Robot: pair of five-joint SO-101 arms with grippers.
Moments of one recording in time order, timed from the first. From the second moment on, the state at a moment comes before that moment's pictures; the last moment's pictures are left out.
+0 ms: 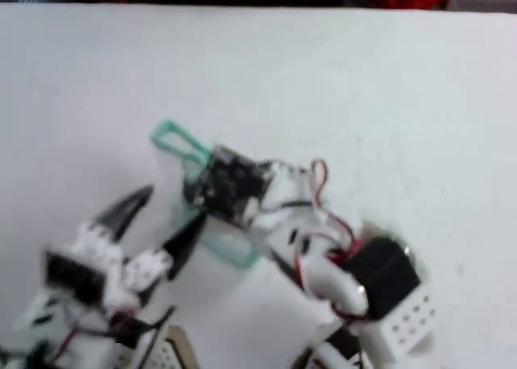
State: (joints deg) left arm 16.7 -104.9 58.2 68.7 -4.7; right arm -43.2 -49.6 17.1 80.3 34.8
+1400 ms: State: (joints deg) left arm -2.2 -104.4 63.9 50.1 -6.2; right arm -43.8 -60.8 29.0 79.6 34.7
